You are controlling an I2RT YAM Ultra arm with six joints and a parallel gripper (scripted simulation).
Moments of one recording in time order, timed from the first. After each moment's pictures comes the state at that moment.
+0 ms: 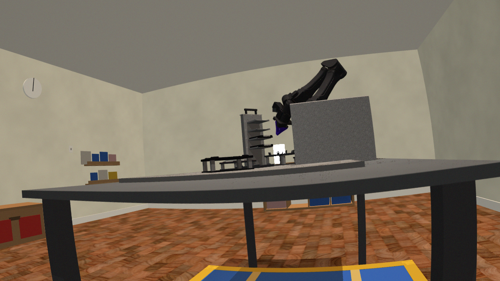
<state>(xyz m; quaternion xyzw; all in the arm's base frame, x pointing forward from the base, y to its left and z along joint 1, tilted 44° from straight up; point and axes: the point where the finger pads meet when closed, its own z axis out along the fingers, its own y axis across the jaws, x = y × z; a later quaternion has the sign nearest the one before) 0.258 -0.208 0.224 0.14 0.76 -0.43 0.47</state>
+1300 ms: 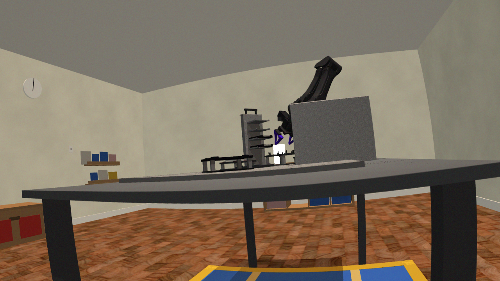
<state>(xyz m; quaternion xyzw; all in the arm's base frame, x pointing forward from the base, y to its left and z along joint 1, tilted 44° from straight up) 0.229 -0.232 0.164 0.14 0.76 -0.43 0.46</state>
